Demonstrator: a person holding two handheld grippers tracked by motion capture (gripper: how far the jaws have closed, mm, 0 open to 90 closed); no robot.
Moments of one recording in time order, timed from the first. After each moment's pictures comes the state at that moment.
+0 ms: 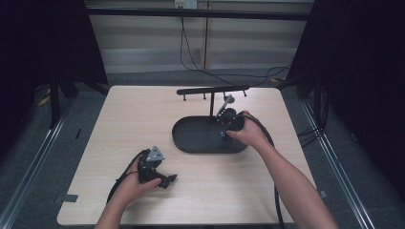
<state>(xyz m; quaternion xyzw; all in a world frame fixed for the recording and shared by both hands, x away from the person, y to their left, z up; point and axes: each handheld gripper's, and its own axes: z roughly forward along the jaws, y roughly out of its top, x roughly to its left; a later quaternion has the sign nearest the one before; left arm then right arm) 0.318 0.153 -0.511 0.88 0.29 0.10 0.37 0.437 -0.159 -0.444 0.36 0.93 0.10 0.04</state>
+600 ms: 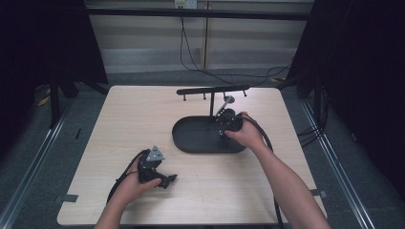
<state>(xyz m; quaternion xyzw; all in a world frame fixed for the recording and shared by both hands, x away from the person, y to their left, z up) 0.317 0.153 -0.511 0.88 0.29 0.10 0.37 0.443 -0.159 -0.458 0.37 0.92 0.12 0.06</state>
